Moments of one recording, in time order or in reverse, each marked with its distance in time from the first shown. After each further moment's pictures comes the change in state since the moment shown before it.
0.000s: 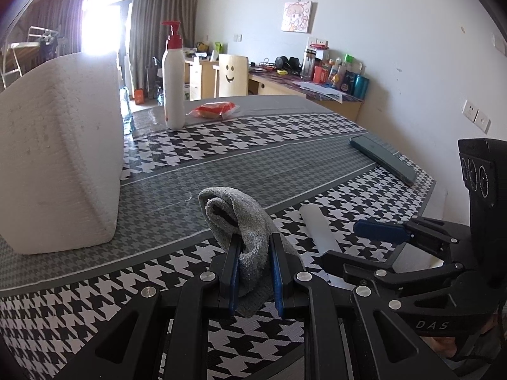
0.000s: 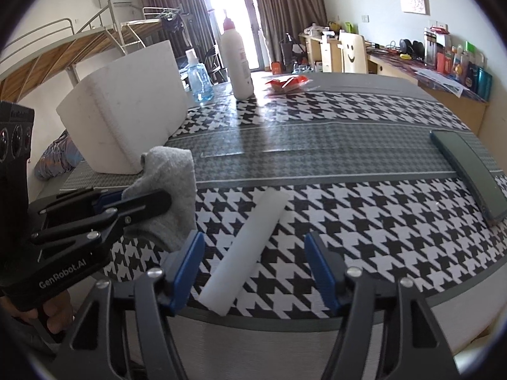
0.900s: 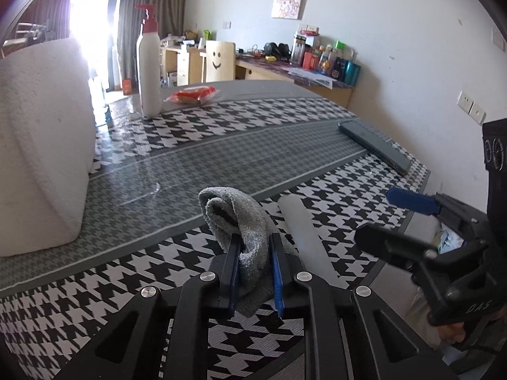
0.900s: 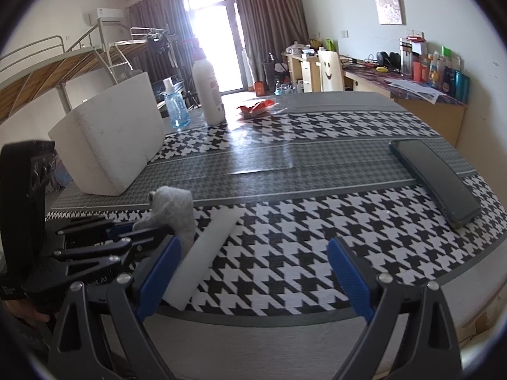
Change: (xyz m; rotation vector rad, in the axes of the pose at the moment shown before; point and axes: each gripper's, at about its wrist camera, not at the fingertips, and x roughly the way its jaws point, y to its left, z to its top) left arm 0.028 -0.017 0.004 0.009 0.058 -0.048; right arm -0.027 -0.031 -0.001 0.034 -0.099 -0.063
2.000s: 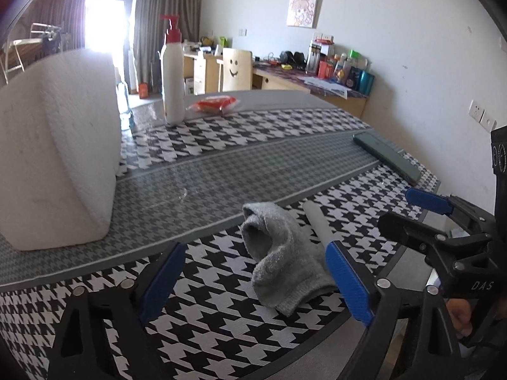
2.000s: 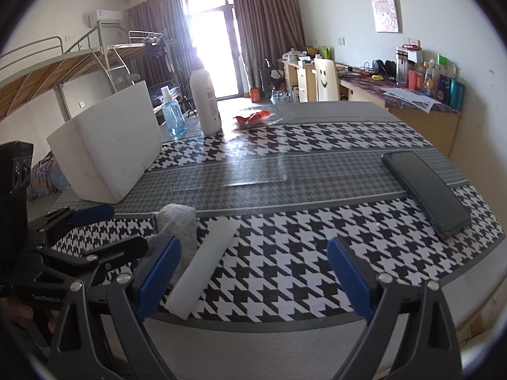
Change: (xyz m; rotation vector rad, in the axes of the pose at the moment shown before) left arm -0.014 0.008 0.002 -0.023 -0.018 0.074; right arm -0.008 -0.004 0.007 -0.002 -0.029 -0.034
